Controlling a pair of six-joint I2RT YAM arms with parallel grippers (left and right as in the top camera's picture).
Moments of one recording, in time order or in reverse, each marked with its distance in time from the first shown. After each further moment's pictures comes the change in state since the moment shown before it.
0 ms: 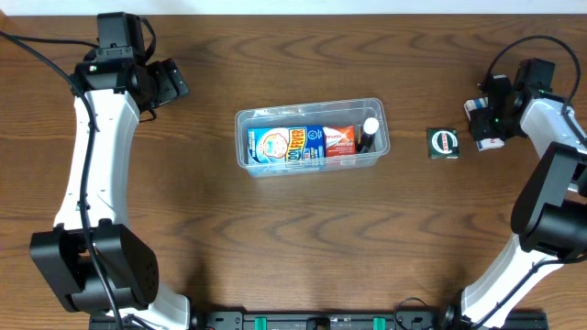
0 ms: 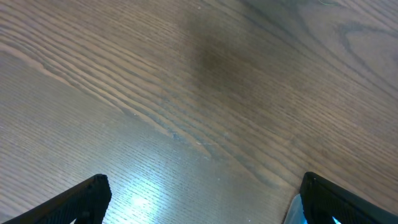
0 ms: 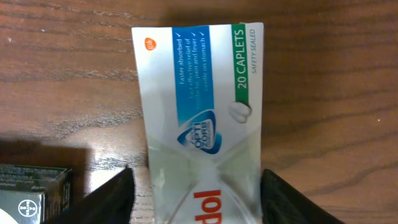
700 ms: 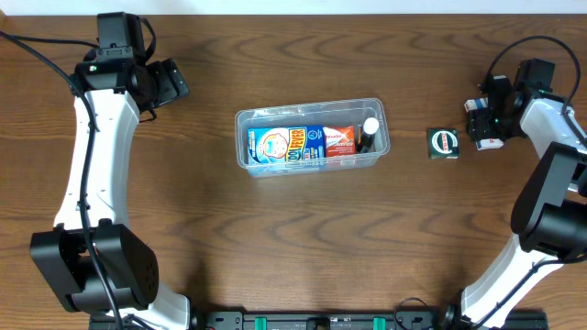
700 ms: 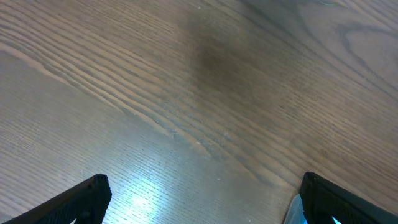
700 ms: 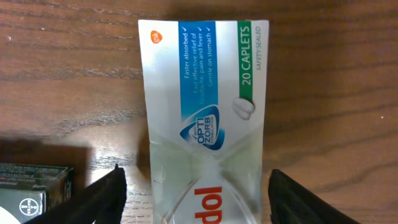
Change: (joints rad) left arm 0.000 0.000 0.000 0.000 0.000 0.000; right arm 0.000 0.000 -0.001 -0.002 0.000 0.005
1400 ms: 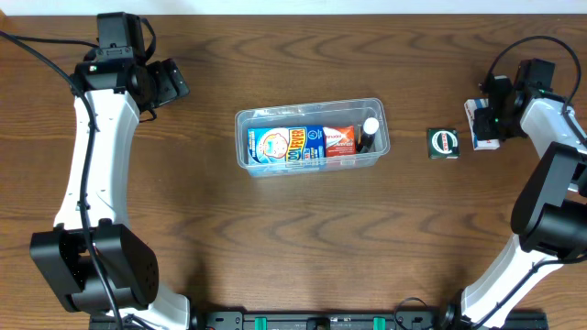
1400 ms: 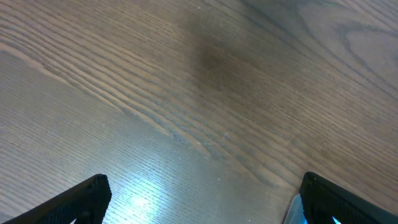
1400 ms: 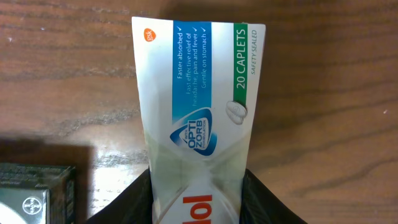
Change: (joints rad) left arm 0.000 0.000 0.000 0.000 0.000 0.000; right arm 0.003 -0.002 0.008 -0.028 0.000 0.023
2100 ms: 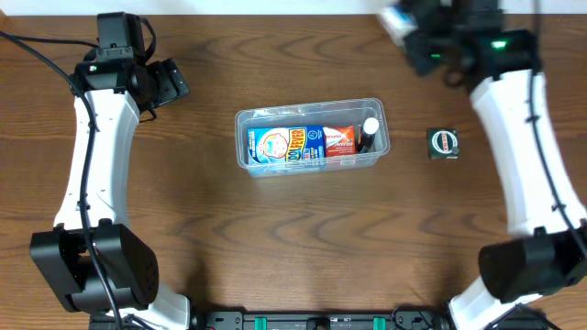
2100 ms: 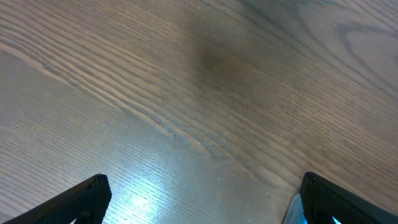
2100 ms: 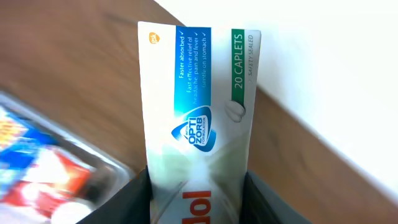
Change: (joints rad) left arm 0.000 0.000 0.000 0.000 0.000 0.000; right arm 0.552 -0.265 0.476 -0.272 -0.005 -0.122
